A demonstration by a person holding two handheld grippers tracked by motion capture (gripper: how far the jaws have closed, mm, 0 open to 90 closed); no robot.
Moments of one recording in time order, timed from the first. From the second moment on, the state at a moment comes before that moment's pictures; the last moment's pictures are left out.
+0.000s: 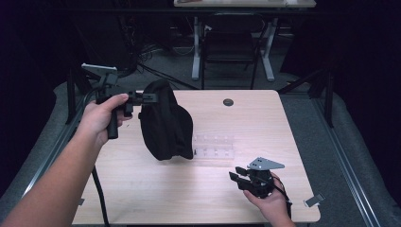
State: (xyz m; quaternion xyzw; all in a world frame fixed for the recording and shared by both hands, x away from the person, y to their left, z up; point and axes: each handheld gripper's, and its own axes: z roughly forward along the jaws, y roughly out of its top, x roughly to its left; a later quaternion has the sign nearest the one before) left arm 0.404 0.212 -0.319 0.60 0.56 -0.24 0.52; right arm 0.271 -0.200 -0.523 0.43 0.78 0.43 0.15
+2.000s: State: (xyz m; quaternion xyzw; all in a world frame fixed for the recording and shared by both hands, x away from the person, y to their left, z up) left arm 0.422 0.145 -0.321 0.63 0.56 -0.22 0.49; right arm 0.300 -0.141 -0.481 0.35 0.81 0.46 0.13
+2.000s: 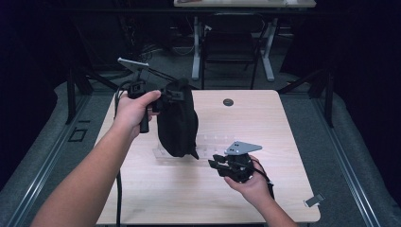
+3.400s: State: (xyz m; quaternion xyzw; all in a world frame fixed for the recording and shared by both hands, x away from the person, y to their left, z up) left arm 0.420 0.143 -0.317 0.62 0.55 -0.22 0.51; right arm 0.310 -0.089 -0.466 0.29 0.84 0.43 0.16
